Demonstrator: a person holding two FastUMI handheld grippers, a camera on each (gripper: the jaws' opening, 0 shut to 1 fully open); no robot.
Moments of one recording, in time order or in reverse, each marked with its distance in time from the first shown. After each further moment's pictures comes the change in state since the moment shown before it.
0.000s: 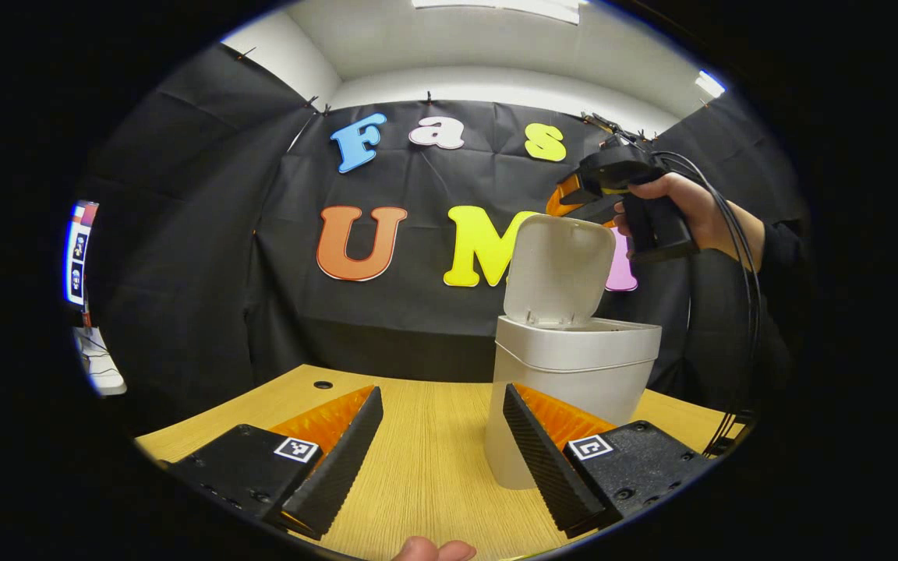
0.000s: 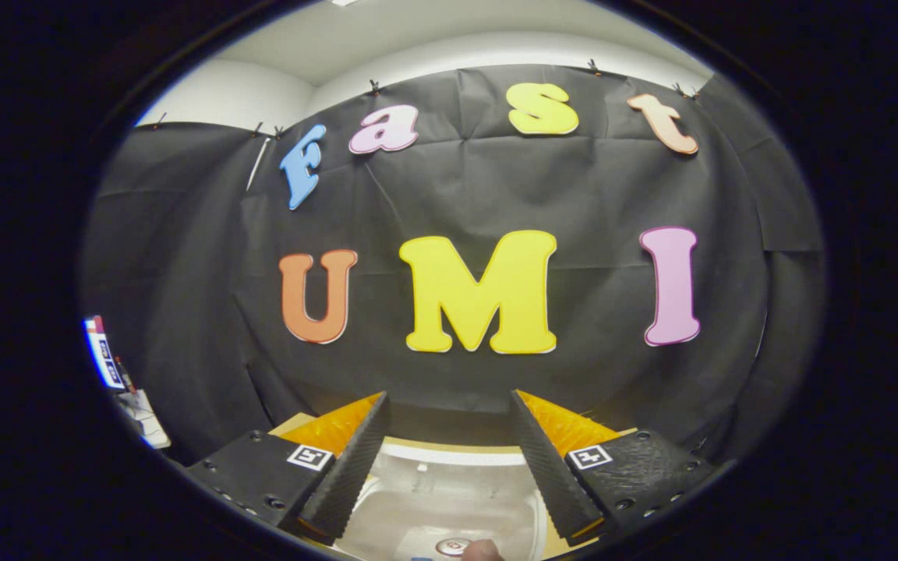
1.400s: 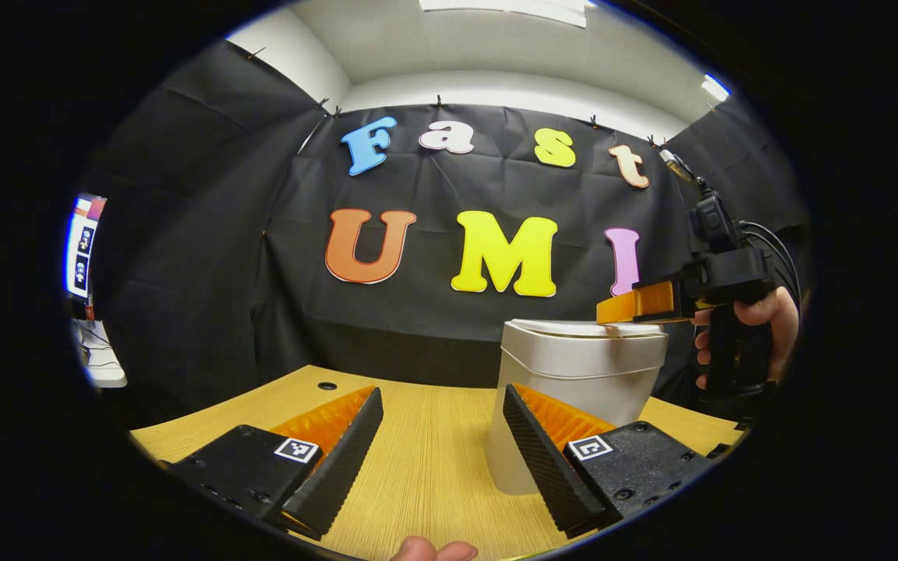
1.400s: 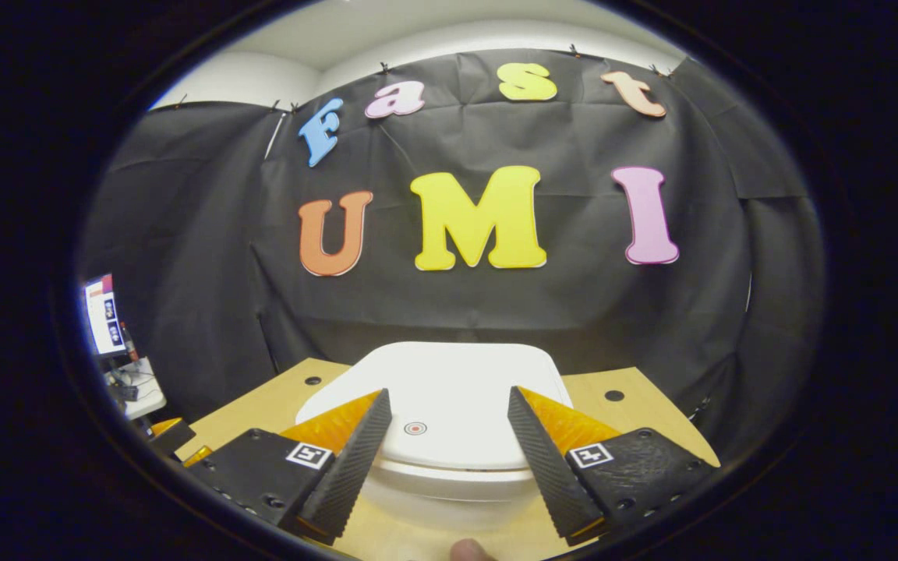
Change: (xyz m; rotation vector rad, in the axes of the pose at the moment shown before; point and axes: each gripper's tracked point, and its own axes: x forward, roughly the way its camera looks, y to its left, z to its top) left arm 0.001 0.003 0.002 -0.022 -0.020 0.035; right arm -0.074 -0.008 -0.166 0.026 0.078 -0.017
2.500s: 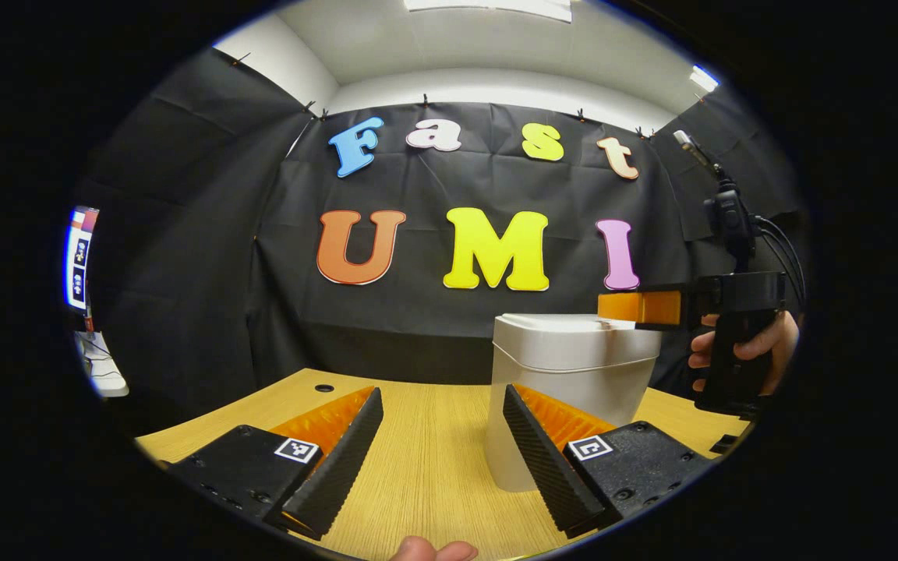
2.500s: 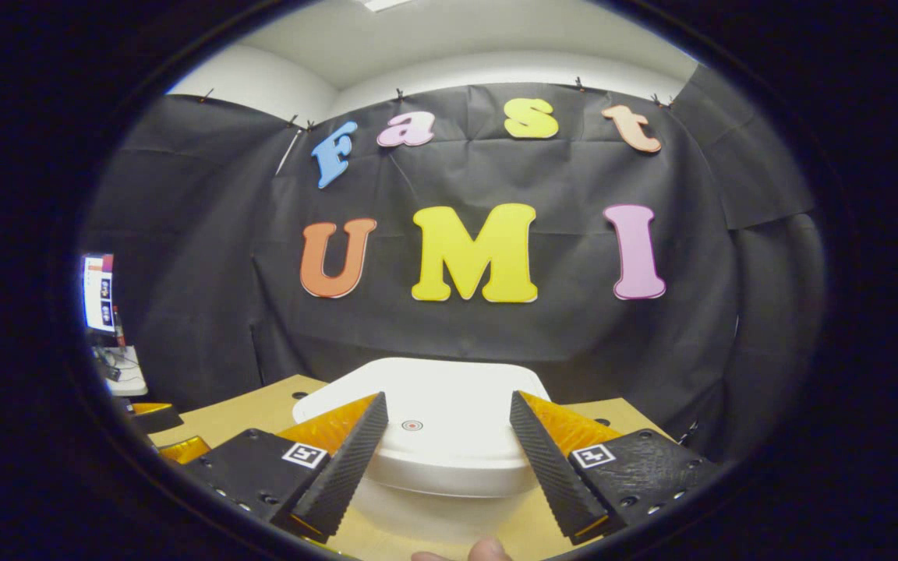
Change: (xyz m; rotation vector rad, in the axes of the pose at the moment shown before) left arm 0.001 -0.010 -0.004 0.041 0.005 -0.023; right arm -0.034 -0.009 0.009 -0.055 -0.212 -0.009
